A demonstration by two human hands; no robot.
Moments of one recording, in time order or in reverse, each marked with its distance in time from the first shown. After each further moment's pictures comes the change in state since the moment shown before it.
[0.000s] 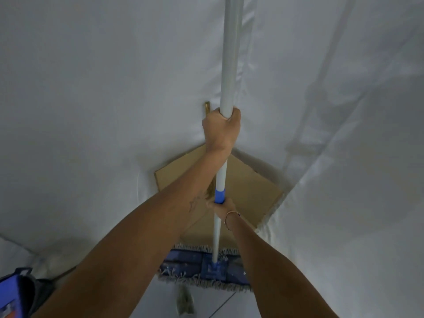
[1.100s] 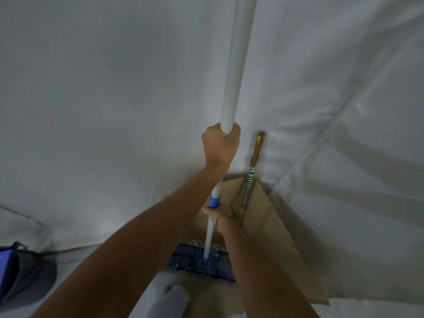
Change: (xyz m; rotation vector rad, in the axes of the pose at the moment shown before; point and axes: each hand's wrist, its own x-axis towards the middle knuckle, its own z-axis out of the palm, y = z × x) left_hand 0.321 -0.158 0.048 0.123 0.363 -0.214; right_hand 0.333 -0.139 0.051 -0.224 -0.279 0.119
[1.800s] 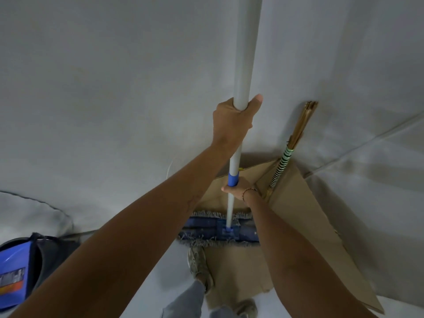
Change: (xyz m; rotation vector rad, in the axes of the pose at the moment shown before) left_hand 0.130 -0.116 0.002 0.056 -0.198 -0.064; right_hand 0.172 -0.012 0.036 -0.324 -0.139 -0.068
